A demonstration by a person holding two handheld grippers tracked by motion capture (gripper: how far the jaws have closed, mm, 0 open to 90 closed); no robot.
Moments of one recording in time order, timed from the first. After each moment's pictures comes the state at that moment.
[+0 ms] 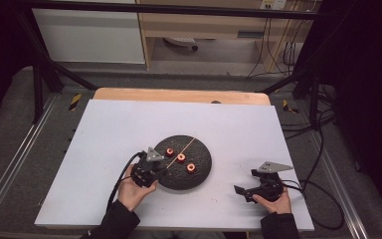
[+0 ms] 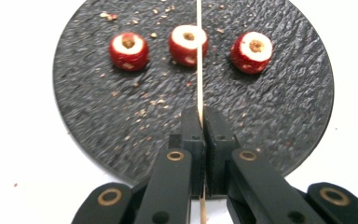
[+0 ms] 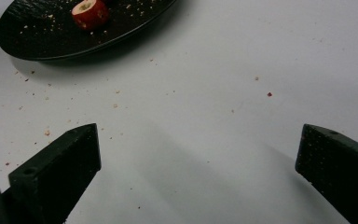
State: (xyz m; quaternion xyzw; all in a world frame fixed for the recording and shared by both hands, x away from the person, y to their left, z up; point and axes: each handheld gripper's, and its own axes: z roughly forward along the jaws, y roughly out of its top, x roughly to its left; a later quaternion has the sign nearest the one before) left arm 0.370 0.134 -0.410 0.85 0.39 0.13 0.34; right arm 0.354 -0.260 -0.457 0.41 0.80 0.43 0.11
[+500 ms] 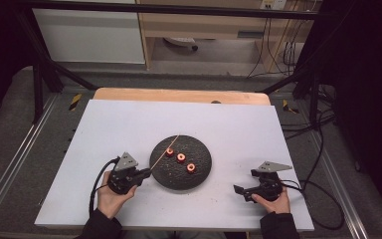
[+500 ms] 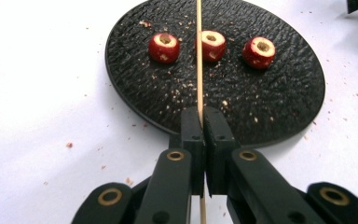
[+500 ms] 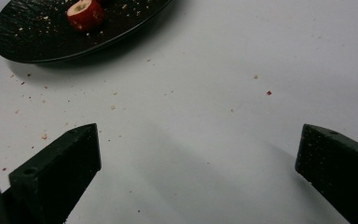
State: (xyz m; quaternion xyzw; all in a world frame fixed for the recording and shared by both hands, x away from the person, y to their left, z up) left arm 0.350 0.189 -0.415 0.81 0.38 0.14 0.42; right arm 0.354 -0.259 -0.458 0.42 0.80 0.42 0.10
